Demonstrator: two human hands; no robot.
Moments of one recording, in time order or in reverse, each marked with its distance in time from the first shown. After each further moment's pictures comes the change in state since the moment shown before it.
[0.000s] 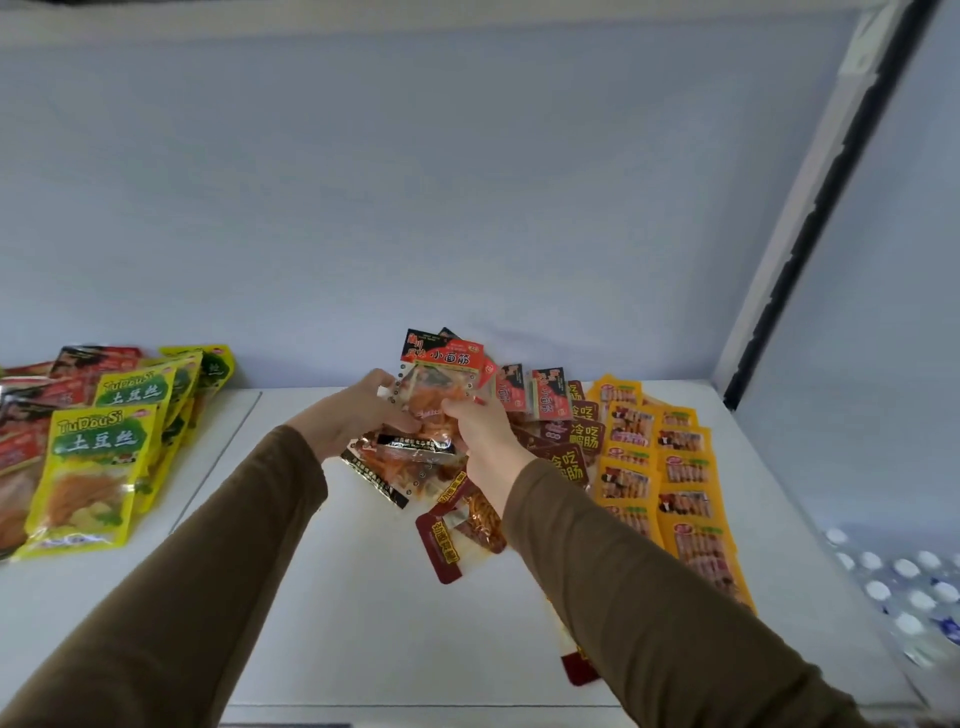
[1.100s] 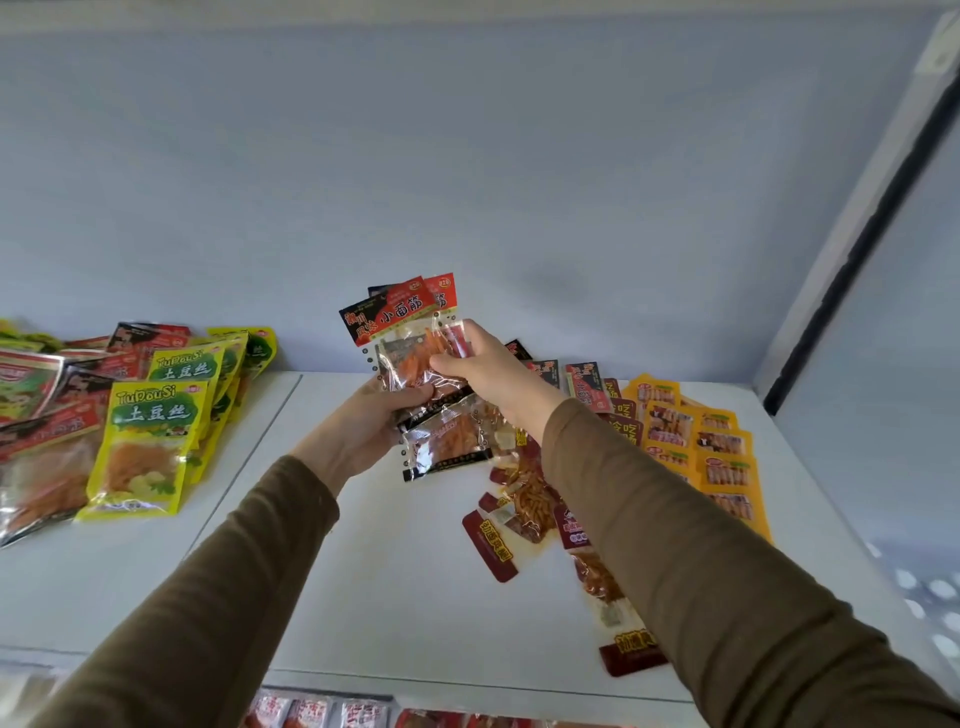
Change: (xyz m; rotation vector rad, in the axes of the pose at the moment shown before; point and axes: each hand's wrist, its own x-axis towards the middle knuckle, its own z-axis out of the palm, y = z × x) left_hand -0.034 -0.036 -0.005 -0.705 -0.065 0.238; right_hand 0.003 -0.044 0.030 -0.674 -0.381 -0.422
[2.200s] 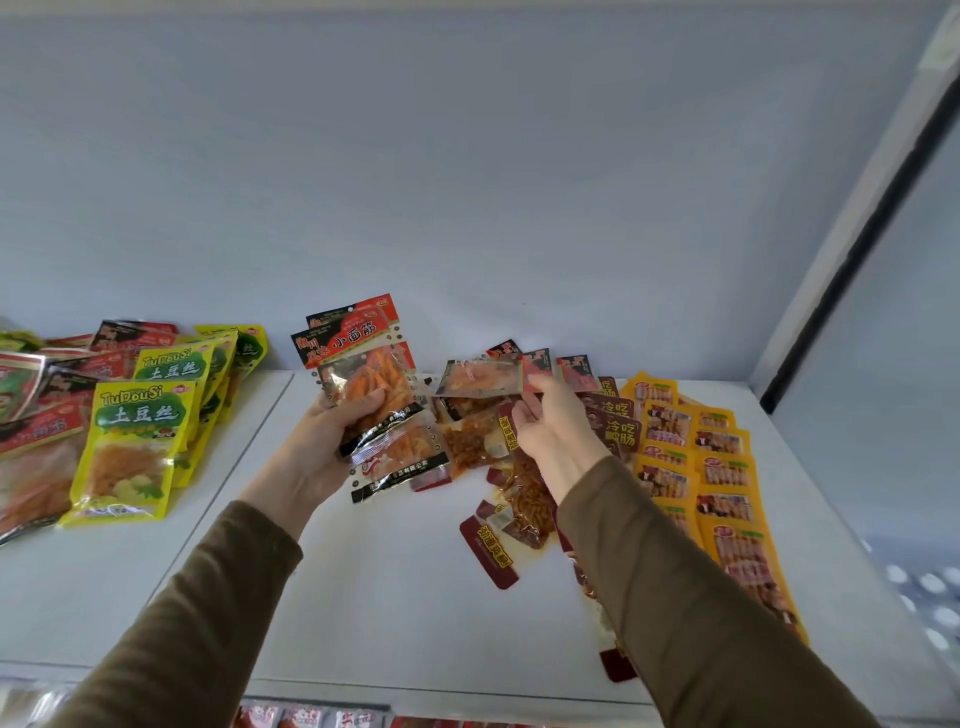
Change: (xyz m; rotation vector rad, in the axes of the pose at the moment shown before) left_hand -0.022 -0.009 -0.029 -0.224 0.163 0.009; right_hand -0.032 0.043 -0.019 1.155 0.616 0.476
